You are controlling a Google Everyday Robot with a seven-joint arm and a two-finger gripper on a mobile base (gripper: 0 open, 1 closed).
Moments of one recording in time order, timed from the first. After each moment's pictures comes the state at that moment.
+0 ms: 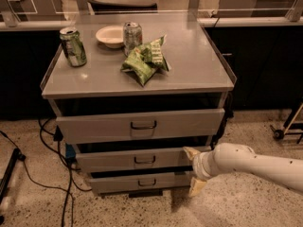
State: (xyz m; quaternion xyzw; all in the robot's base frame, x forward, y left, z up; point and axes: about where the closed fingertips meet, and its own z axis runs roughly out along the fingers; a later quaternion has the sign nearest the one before) arm 0.532 -0.157 0.449 -0.72 0.64 0.03 0.26
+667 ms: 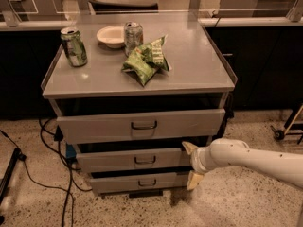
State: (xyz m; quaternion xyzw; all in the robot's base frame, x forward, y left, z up) arm 0.564 -0.160 0.437 -0.72 0.64 0.02 0.26
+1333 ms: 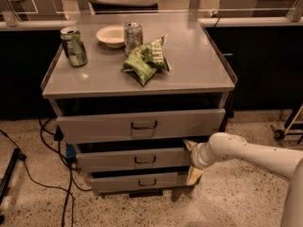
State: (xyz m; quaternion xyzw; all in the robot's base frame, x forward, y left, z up) arm 0.591 -0.166 0.420 -0.71 0.66 0.04 0.26
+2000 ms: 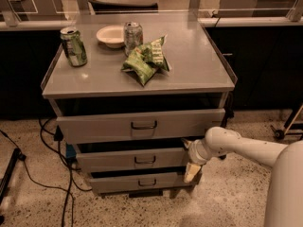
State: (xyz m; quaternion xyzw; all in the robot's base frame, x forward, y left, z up) arm 0.610 -0.159 0.403 -0.70 0.67 0.07 0.24
